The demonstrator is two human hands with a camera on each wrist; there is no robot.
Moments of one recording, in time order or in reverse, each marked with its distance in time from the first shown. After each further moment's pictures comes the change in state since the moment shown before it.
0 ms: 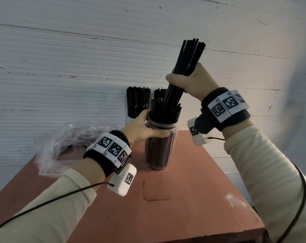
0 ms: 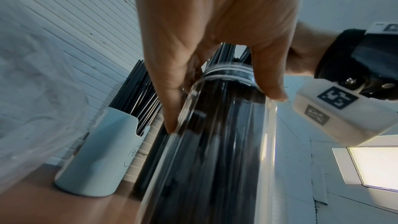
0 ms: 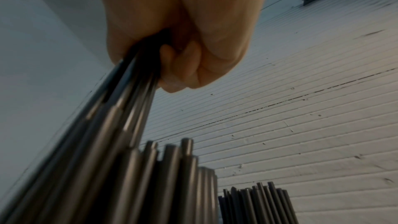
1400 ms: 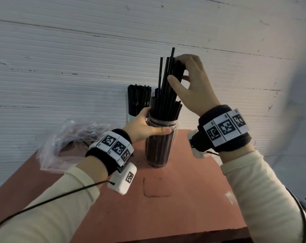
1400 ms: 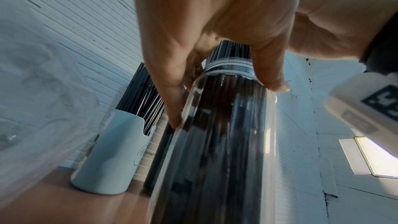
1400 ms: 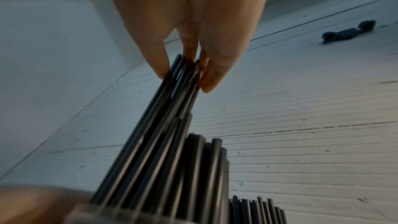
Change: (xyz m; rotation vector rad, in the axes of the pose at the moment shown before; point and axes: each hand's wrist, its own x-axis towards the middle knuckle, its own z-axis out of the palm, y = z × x) left_hand -0.003 -0.003 0.001 0.005 0.018 0.008; right_hand -0.033 0.002 0.020 -0.158 0.243 -0.313
